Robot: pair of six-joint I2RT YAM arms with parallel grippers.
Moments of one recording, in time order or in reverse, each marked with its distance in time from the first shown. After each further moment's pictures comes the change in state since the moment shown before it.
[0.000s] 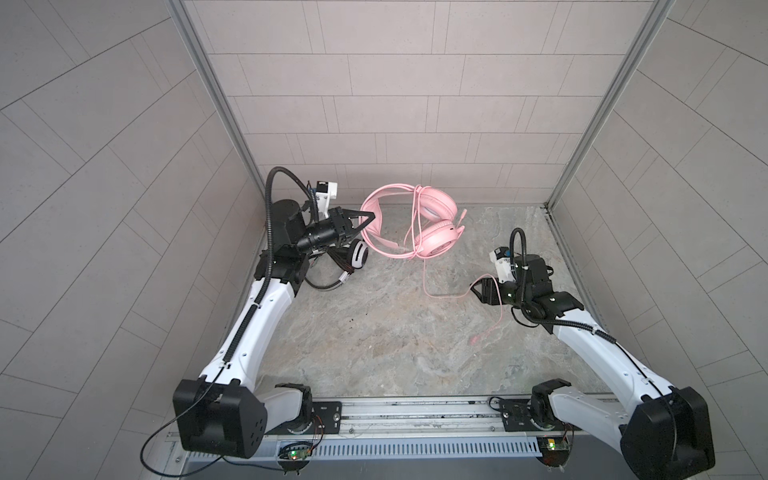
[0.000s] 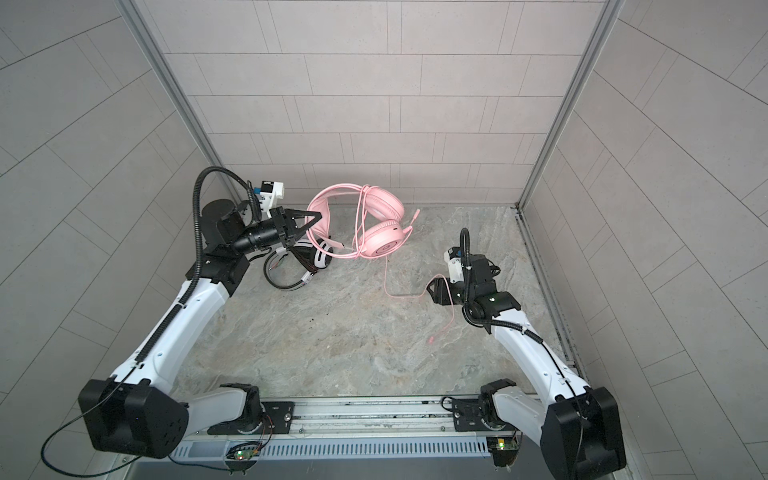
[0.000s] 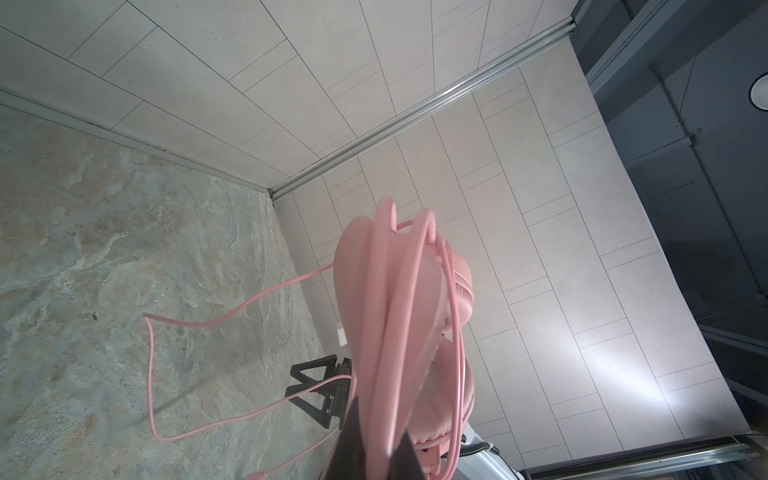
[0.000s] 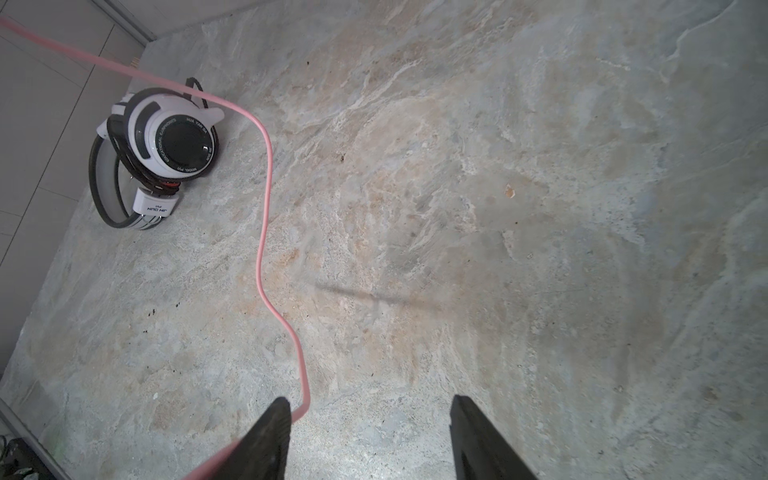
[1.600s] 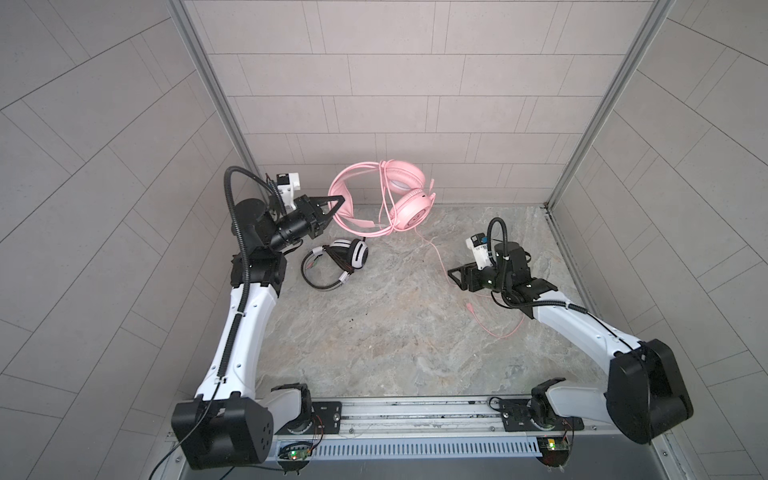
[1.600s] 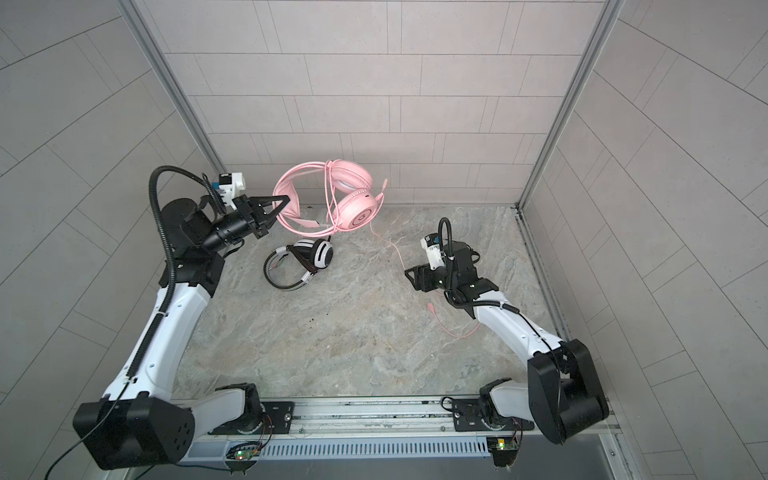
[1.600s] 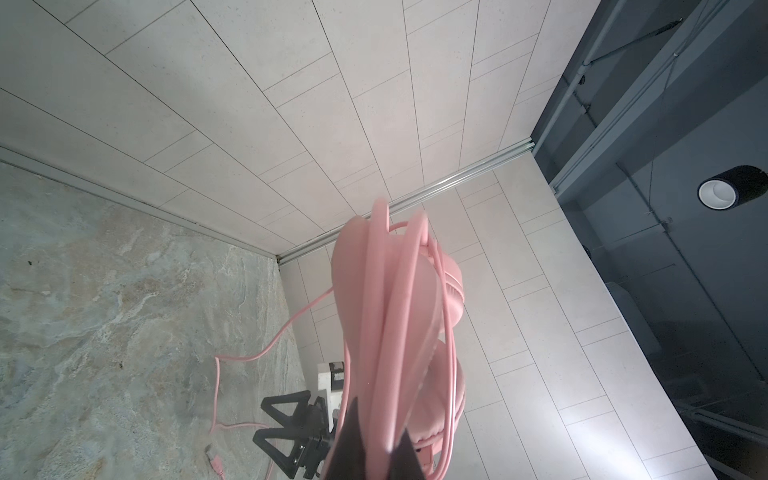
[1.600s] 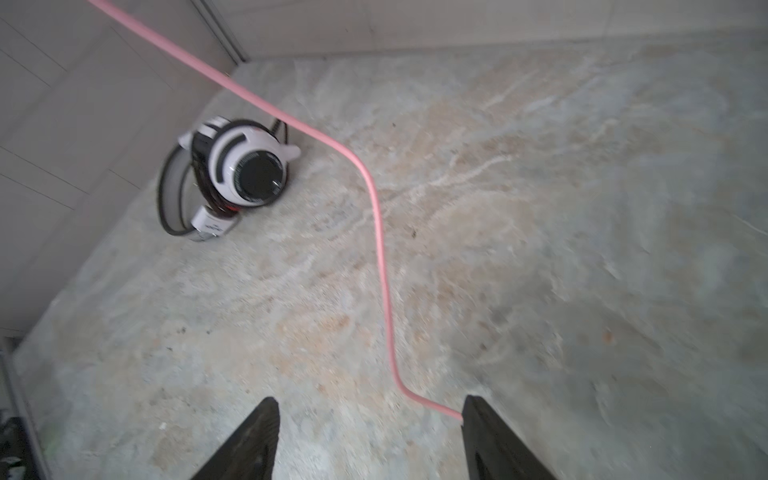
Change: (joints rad) left arm 0.175 -0.060 0.013 0.050 -0.030 -0.149; right arm 0.120 0.222 0.028 0.436 -0.126 -0.053
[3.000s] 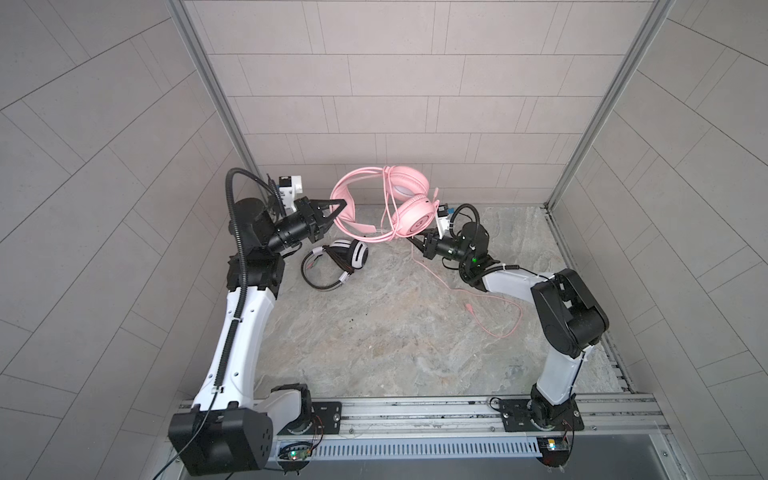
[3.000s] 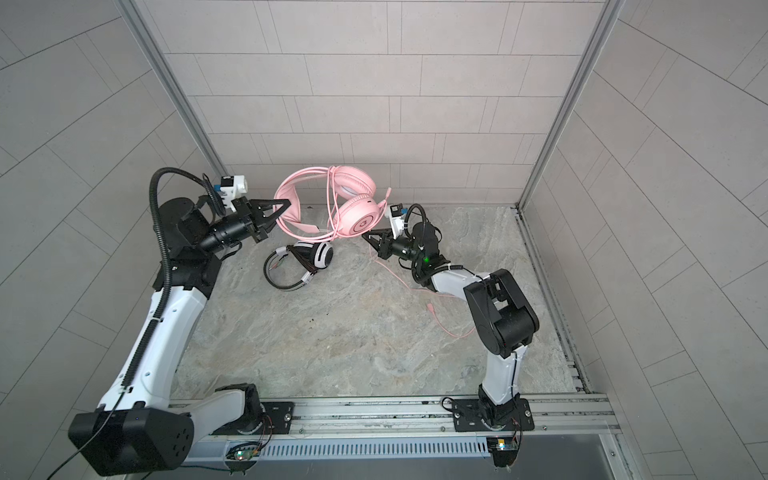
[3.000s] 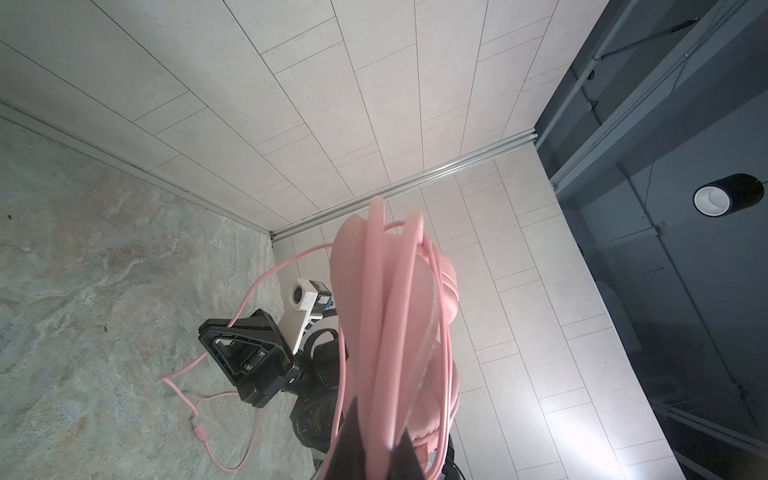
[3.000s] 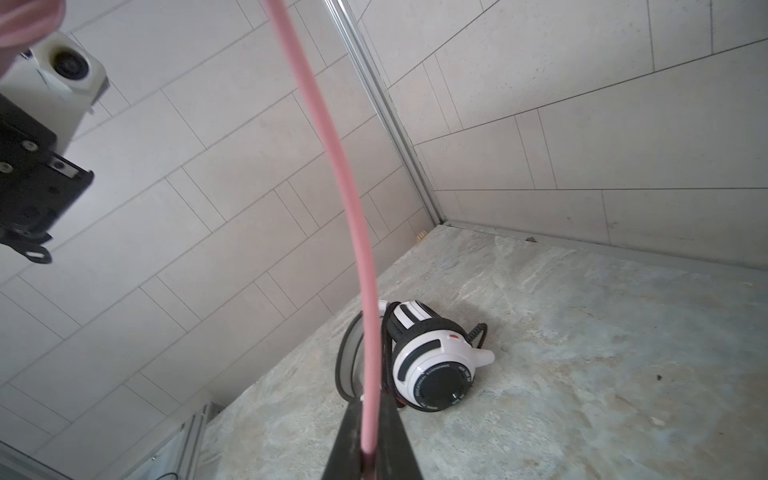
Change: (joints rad) left arm -0.007 -0.017 0.036 -0.090 0.035 -0.027; right arm 0.113 0.482 0.237 0.814 -0.246 0.349
